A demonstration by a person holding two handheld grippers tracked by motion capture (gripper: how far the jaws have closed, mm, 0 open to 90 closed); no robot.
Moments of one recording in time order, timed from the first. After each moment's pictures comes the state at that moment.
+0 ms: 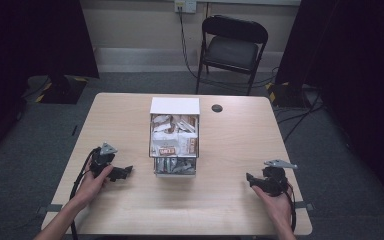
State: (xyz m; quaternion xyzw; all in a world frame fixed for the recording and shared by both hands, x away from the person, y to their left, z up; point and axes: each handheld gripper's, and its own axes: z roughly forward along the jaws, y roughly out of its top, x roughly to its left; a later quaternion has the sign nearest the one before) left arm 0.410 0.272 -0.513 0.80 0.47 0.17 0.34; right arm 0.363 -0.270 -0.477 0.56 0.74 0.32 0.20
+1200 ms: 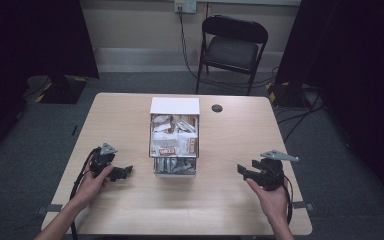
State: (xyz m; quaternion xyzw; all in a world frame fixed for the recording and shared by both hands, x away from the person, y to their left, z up) left arm 0.410 0.272 -0.513 0.80 0.47 0.18 0.34; right arm 0.358 -0.239 -0.422 0.52 0.74 0.40 0.17
